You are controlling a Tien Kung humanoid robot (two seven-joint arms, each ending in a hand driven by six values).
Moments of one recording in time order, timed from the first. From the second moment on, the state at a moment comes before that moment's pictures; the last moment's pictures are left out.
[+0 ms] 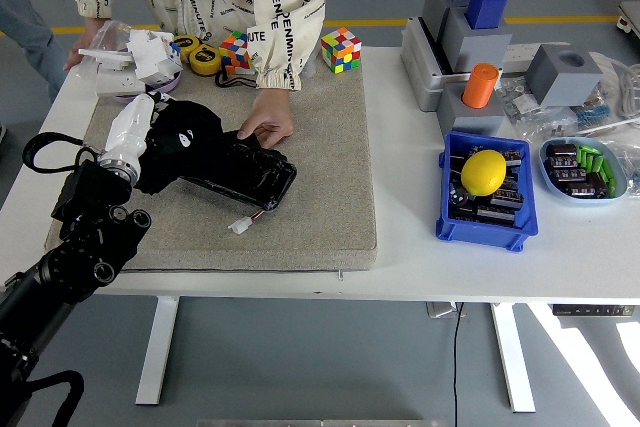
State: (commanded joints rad) left arm -0.58 0.06 -1.26 -0.70 1.89 0.34 0.05; right arm -0.01 -0.08 1.96 0.18 -1.66 0.01 0.19
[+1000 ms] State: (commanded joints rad) left arm -0.56 0.08 -1.08 -0.80 1.81 0.35 0.08; right arm -0.01 -0.07 1.97 0.18 -1.66 0.01 0.19
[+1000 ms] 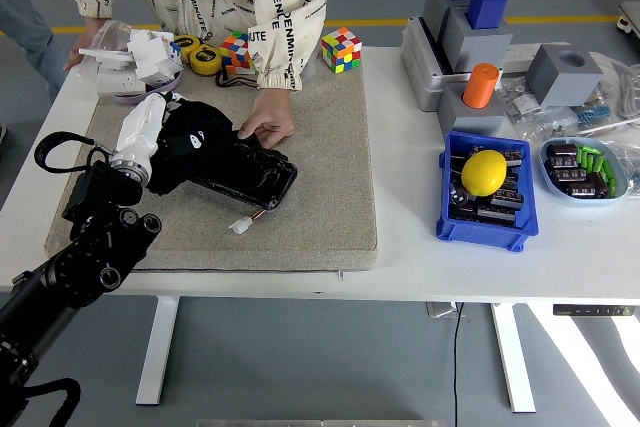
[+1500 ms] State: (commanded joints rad) left arm -0.55 0.12 -0.81 -0.98 1.71 0.33 0.12; right arm -0.01 -0.07 1.97 0.18 -1.66 0.01 0.19
